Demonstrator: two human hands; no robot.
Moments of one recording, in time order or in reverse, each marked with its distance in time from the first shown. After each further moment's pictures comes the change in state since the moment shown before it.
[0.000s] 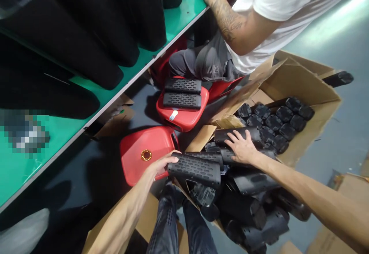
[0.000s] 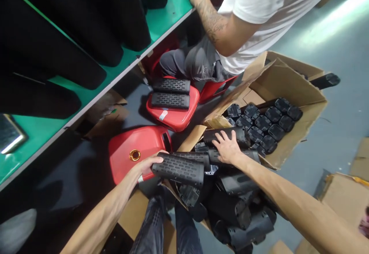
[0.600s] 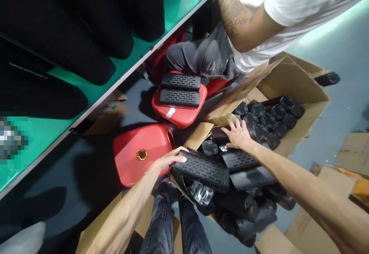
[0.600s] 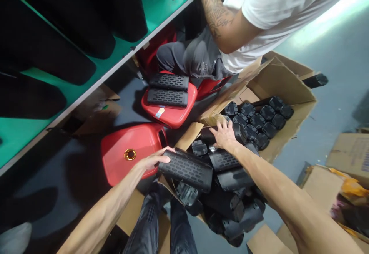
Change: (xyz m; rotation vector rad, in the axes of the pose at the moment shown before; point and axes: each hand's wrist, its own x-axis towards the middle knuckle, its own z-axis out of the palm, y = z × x) left_hand 0.028 0.015 0.018 0.068 -0.107 -0.046; right_hand 0.046 0.010 -0.031 -0.140 -0.055 0.148
